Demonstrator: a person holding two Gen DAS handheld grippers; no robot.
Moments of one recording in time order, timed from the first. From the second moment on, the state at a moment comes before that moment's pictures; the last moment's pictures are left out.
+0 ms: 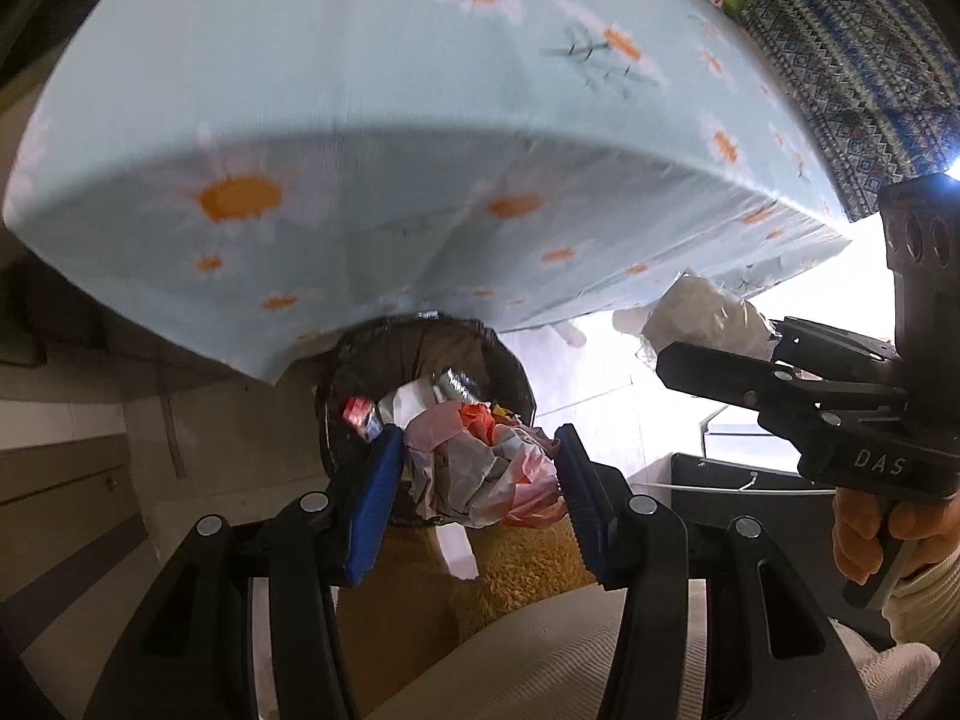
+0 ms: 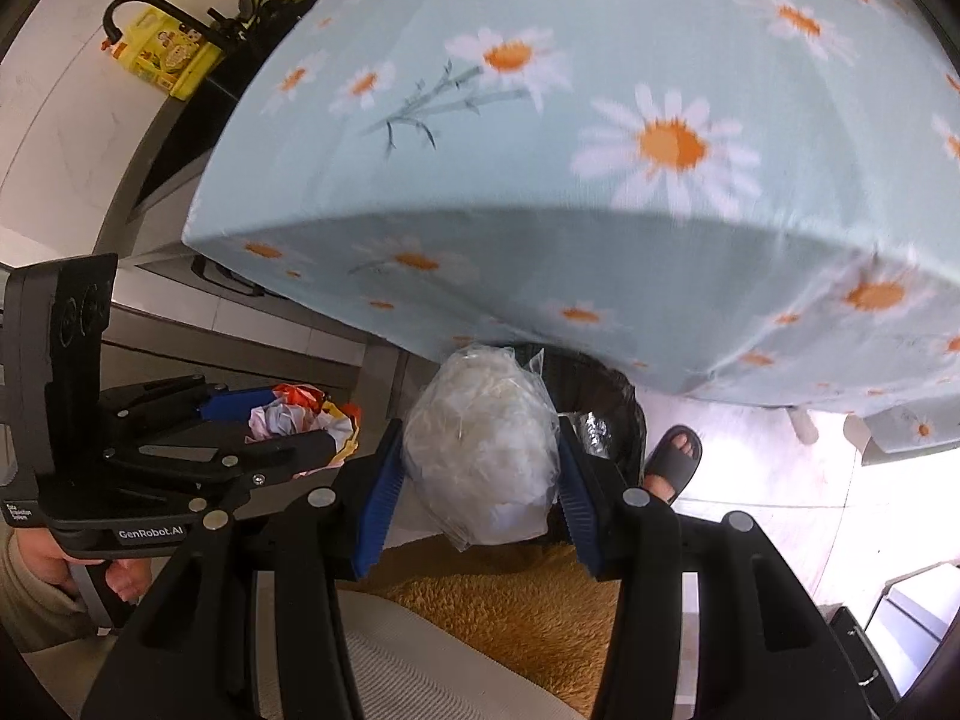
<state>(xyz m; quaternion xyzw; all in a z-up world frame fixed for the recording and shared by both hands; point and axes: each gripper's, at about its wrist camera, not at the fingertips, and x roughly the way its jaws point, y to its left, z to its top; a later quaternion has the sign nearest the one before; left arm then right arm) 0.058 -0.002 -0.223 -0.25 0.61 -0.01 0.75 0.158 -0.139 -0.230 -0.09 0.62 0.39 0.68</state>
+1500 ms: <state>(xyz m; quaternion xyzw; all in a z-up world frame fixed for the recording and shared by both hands) 0.055 0.007 -0.224 -0.25 0.62 0.00 0.74 0.161 -0.140 -0.222 -0.06 0.63 0.37 0.68</state>
